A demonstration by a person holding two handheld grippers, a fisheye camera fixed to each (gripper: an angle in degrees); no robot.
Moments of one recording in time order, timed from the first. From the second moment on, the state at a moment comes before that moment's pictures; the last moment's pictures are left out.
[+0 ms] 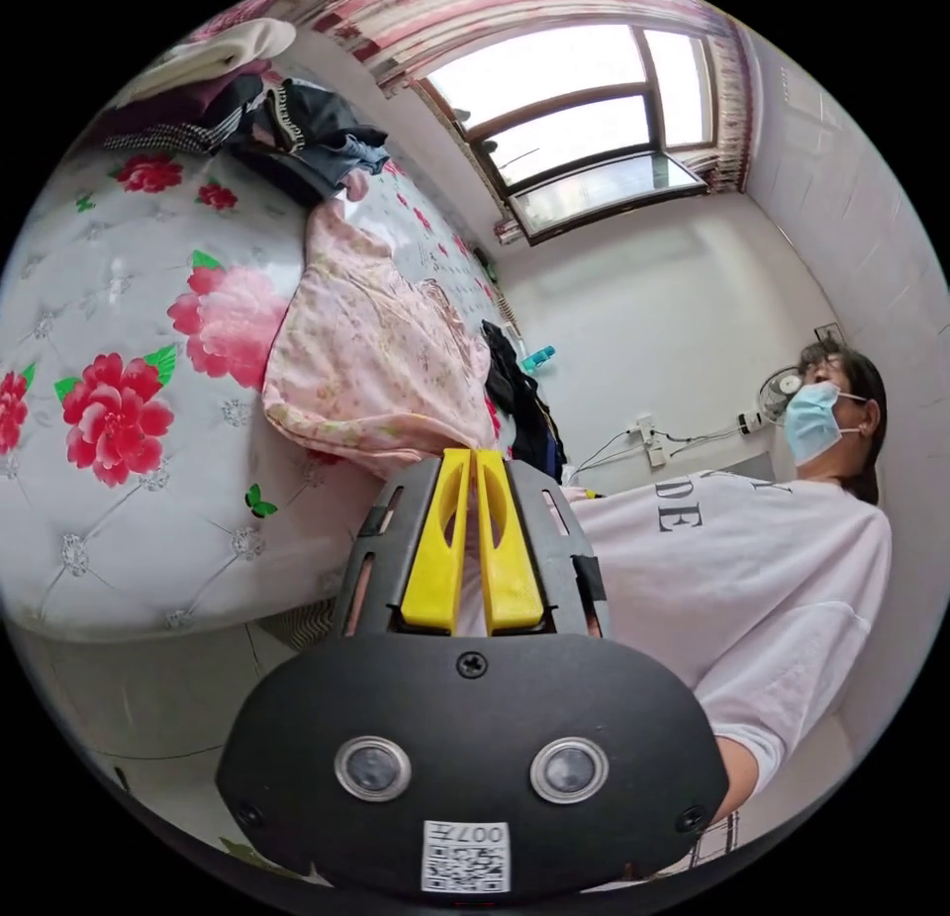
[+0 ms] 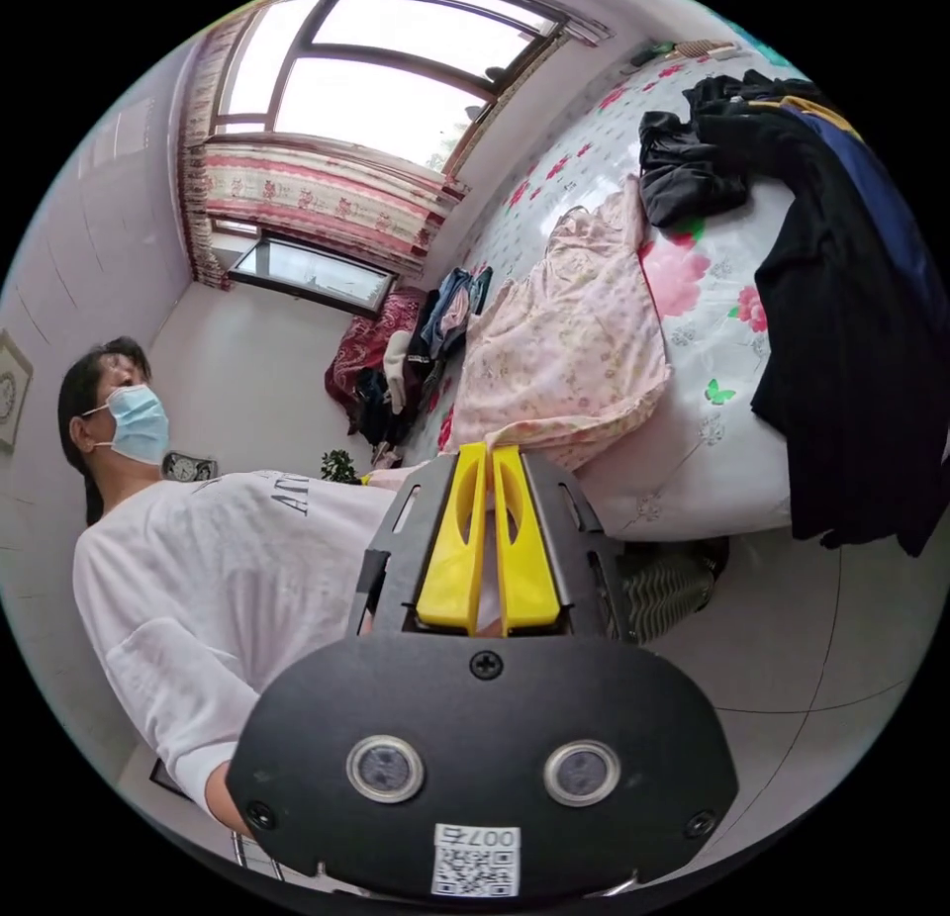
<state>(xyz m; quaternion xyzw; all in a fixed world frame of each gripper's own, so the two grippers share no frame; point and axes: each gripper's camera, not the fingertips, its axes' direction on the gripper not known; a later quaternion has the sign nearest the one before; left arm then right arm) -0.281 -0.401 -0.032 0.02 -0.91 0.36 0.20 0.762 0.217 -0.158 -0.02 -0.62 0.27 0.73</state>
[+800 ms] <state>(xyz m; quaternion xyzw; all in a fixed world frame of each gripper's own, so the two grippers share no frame) -0.090 -0.742 -0.018 0.26 -0.88 0.34 0.22 0.823 -0.185 0.198 -0.12 -0.51 0.37 0.77</state>
